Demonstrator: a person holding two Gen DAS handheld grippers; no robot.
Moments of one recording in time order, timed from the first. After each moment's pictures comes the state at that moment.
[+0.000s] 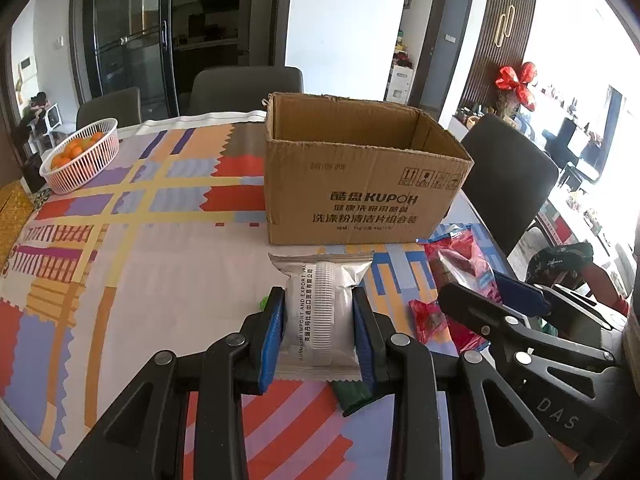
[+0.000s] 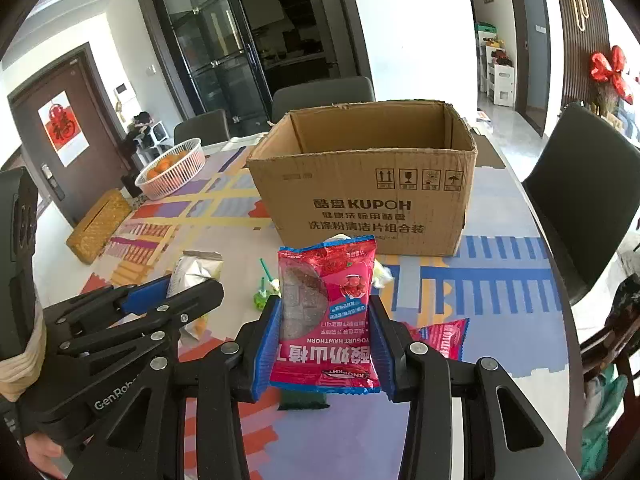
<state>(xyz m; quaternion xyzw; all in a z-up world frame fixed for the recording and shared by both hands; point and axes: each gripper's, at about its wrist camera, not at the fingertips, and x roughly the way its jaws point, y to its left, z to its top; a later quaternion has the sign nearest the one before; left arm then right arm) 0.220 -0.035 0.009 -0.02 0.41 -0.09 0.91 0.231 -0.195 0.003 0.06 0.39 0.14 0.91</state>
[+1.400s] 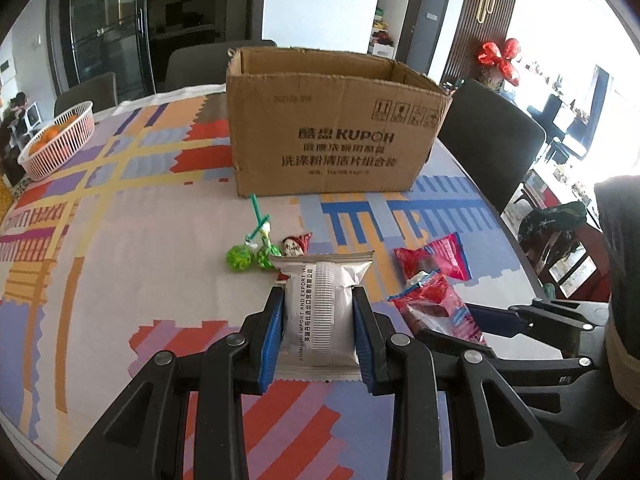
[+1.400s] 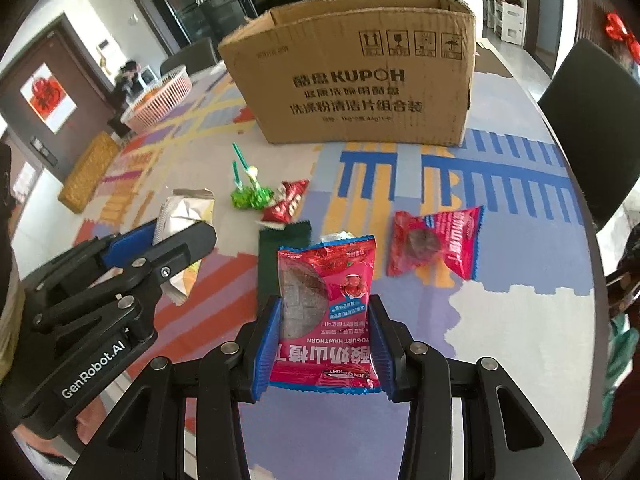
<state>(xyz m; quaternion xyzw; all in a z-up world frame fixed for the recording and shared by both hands) 0.202 -0.051 -0.037 0.00 0.44 -0.12 0.89 0.219 -0.201 -0.062 0.04 0.52 0.15 0.84</state>
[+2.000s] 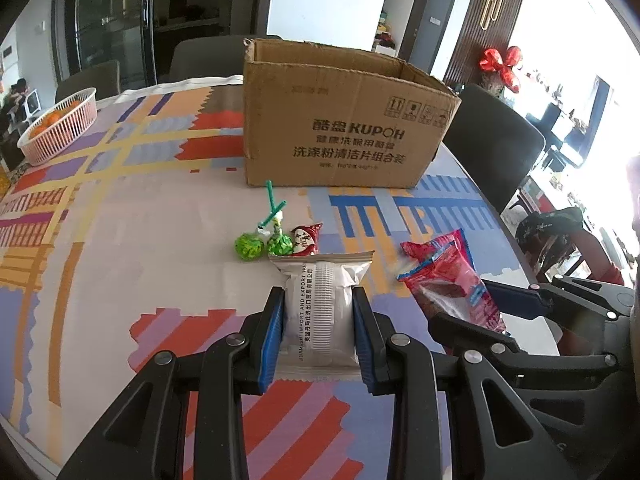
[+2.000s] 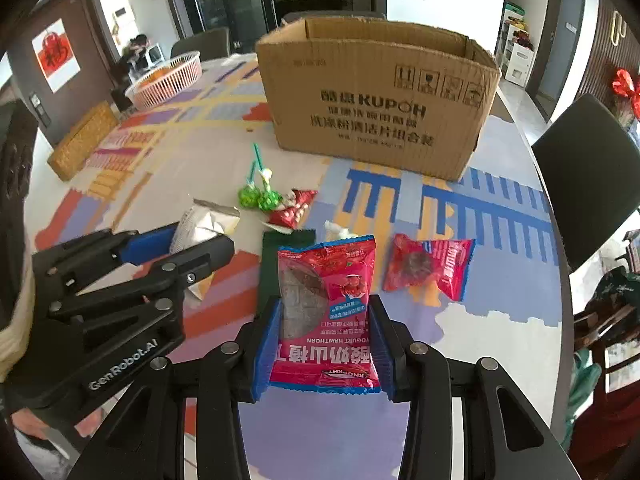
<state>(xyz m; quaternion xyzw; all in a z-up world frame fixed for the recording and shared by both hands) 0.198 -0.033 -0.040 -0.03 0.44 -0.13 0.89 0.207 -0.176 -0.041 -0.04 0.49 0.14 0.86</state>
